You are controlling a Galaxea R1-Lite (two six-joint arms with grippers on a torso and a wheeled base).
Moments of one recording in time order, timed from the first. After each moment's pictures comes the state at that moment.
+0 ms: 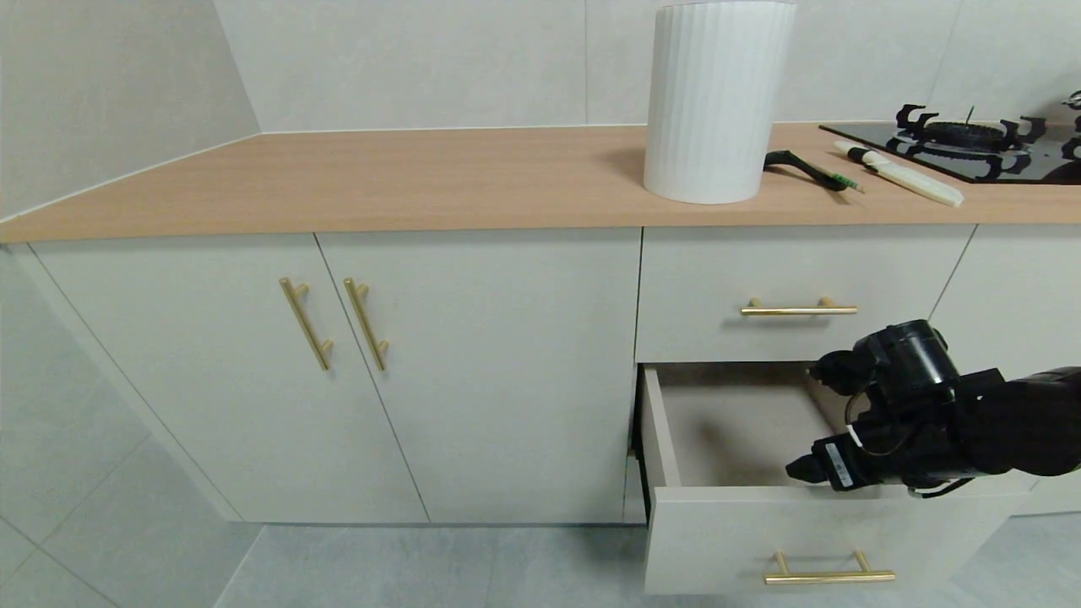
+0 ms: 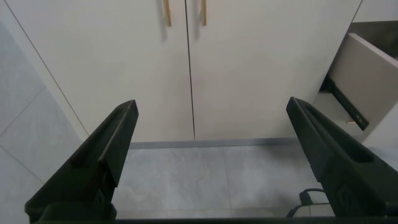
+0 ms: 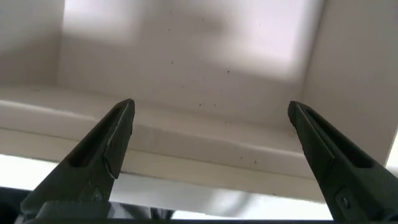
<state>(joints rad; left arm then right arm) 0.00 0.00 0.00 0.00 -0.03 0.01 0.24 1.84 -0.84 -0.07 -0.14 -0.02</state>
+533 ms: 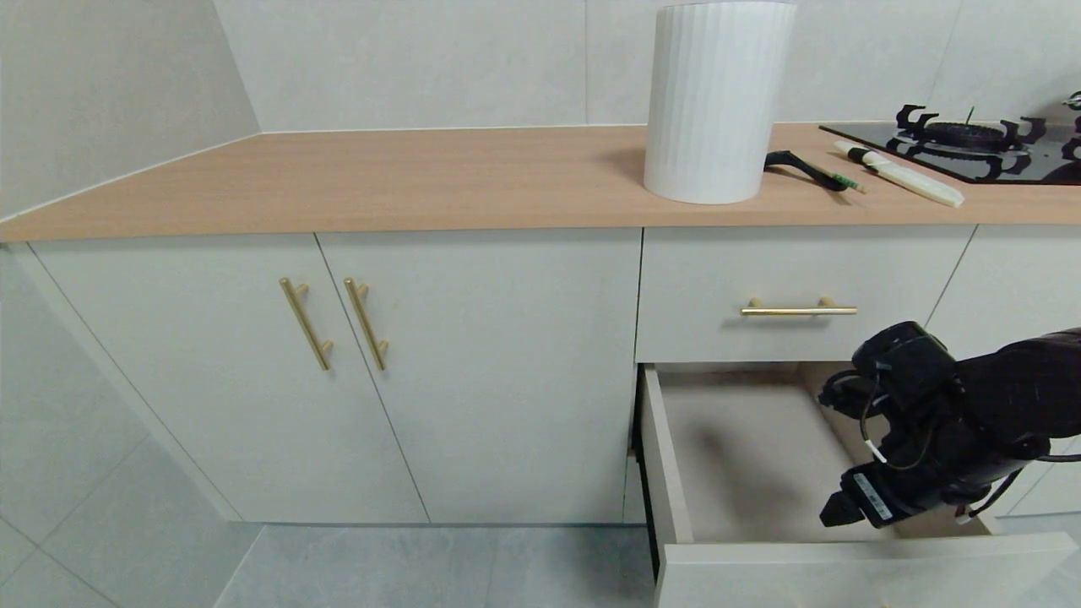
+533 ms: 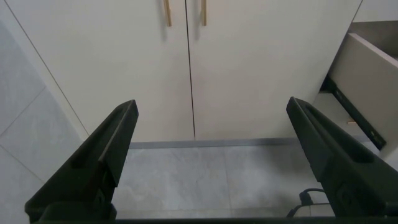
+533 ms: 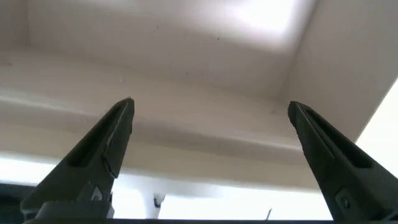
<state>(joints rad) 0.00 0.00 0.00 0.00 -0.03 0.01 0.27 1.81 -0.96 0.37 -0.15 -0.02</state>
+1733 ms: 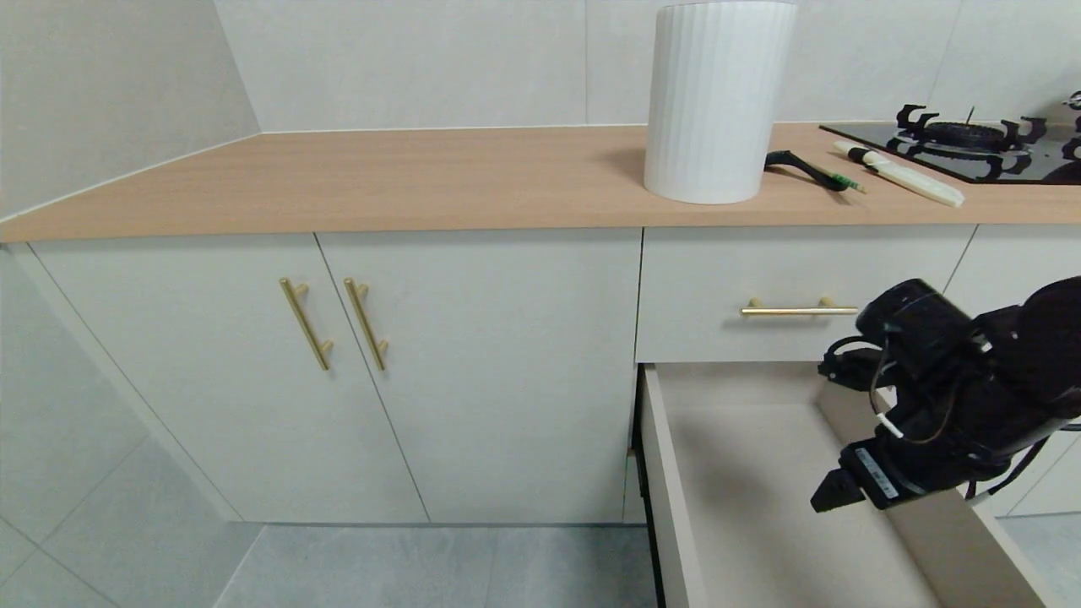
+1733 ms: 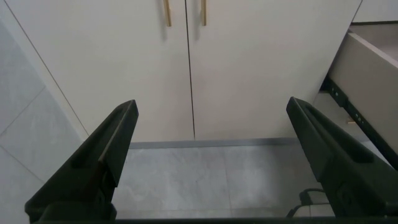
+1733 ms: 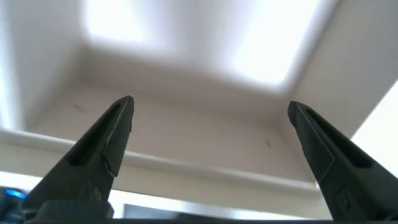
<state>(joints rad) 0.00 0.00 0.00 0.00 -0.03 0.01 0.33 1.71 -1.13 0.62 -0.07 0.07</state>
